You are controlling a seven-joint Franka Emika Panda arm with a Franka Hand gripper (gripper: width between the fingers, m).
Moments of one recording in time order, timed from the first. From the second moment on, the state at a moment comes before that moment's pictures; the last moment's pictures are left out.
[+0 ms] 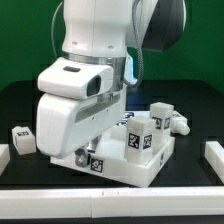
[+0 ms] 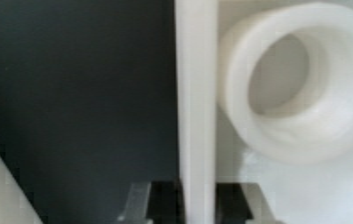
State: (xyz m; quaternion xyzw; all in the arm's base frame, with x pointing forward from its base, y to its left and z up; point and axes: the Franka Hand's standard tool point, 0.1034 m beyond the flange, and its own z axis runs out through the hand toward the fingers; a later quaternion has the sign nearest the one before) arm 0.588 -0.074 0.030 0.83 0.55 -0.02 0.06
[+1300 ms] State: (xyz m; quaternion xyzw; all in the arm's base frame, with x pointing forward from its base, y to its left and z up) arm 0.579 -0.068 0.027 0.96 0.28 0.01 0.07
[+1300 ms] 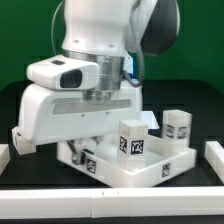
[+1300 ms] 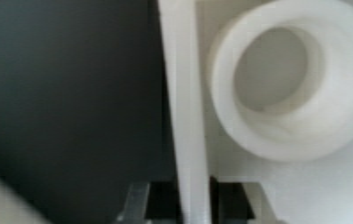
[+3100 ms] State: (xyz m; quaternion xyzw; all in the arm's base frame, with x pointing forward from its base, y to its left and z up) arm 0.557 -0.018 0.034 0.99 -0.11 0.02 0.02
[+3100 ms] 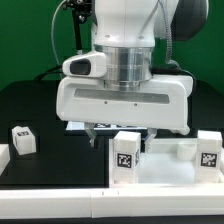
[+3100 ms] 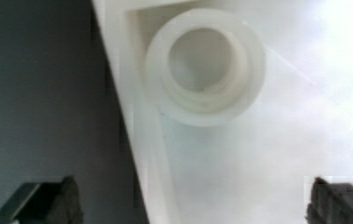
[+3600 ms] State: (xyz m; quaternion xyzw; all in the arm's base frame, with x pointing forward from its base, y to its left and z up) arm 0.549 0.005 0.047 0.93 -0.37 0.01 0.01
